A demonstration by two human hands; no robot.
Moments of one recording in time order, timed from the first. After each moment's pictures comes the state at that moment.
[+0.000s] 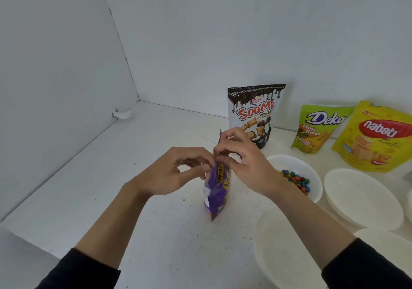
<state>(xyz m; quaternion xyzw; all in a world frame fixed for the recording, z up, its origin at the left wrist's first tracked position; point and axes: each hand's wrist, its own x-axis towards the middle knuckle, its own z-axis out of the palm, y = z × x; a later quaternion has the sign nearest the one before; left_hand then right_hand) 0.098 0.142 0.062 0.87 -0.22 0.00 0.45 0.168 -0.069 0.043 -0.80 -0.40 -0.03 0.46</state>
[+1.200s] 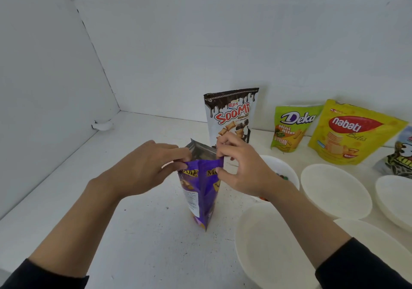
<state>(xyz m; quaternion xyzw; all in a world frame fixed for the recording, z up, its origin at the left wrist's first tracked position) 0.115 0.149 0.083 0.95 -0.28 0.07 0.12 0.166 -0.110 0.049 -0.84 -0.37 -0.05 0.38</state>
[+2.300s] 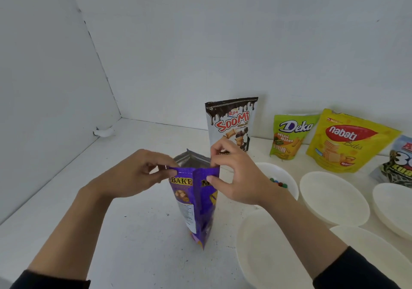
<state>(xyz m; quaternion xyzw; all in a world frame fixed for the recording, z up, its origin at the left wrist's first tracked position) 0.108 0.173 0.086 0.92 -0.23 -0.01 0.32 0.154 -0.099 0.059 -0.83 -0.40 -0.06 0.40</state>
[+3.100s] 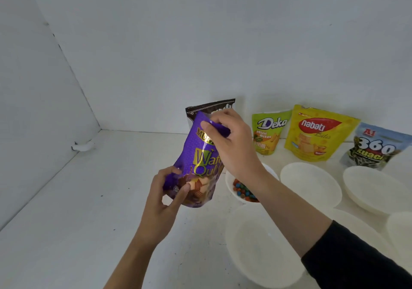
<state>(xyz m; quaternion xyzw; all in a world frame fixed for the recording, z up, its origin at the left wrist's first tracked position) 0.076 0.086 0.006 0.80 -0.06 0.18 0.56 0.153 -0.090 0.113 -0.77 -0.20 -0.21 0.57</state>
